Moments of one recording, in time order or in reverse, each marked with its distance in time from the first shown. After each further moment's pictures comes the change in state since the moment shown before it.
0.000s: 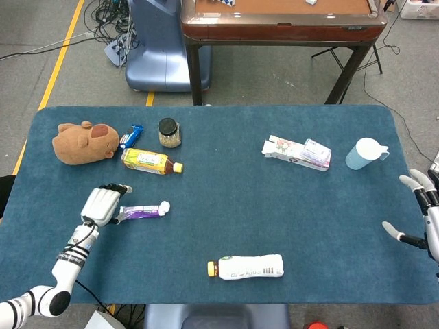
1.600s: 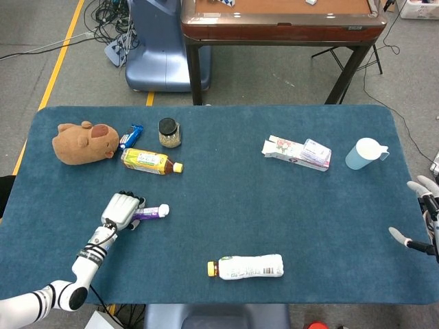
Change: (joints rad) left arm -0.080 -0.131 0.074 0.142 -0.016 -0.037 0.015; right arm -0.031 0.008 -0.014 0.037 0.001 -0.003 0.088
